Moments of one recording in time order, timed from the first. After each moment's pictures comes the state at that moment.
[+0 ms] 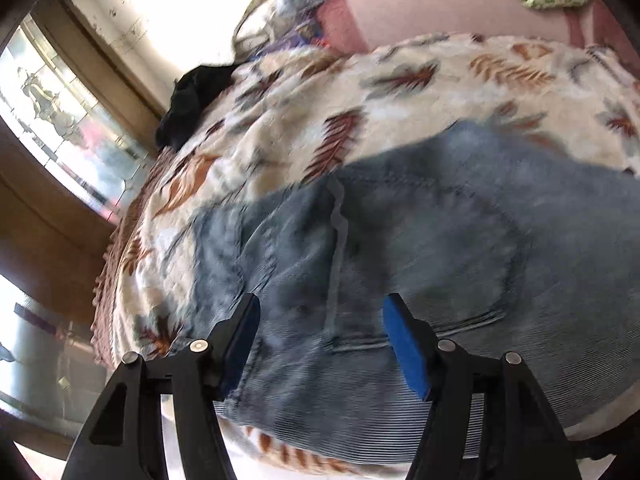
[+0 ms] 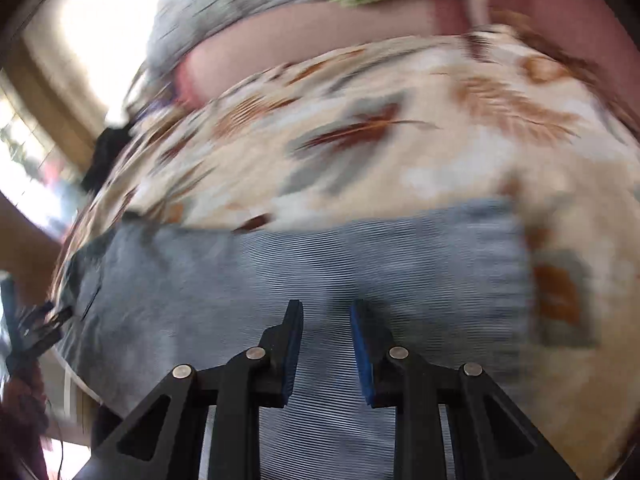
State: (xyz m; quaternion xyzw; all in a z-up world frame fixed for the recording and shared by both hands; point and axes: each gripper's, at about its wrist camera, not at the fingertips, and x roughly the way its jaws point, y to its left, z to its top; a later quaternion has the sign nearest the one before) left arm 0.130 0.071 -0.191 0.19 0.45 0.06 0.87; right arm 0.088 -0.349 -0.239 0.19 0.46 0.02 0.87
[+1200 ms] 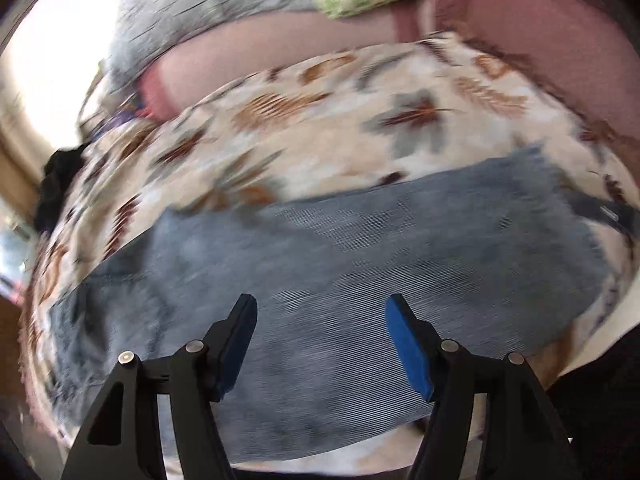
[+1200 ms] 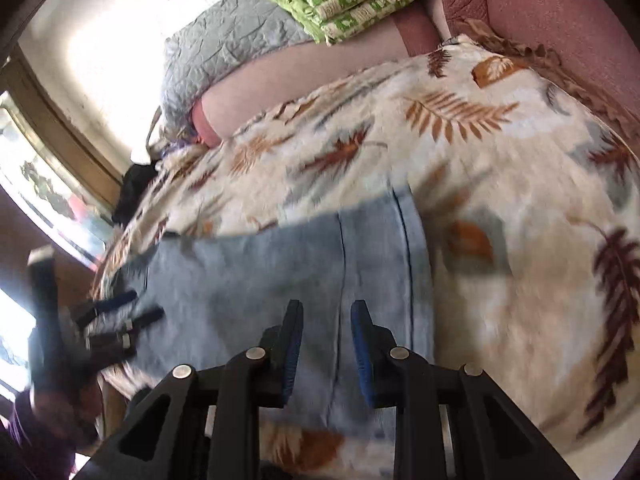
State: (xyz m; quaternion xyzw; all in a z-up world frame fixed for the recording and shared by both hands) left arm 0.075 -0.133 -0.188 0.20 0.45 -0.17 0.85; right arm 0.019 -0.379 -0.203 0.25 0.41 0.04 0.88
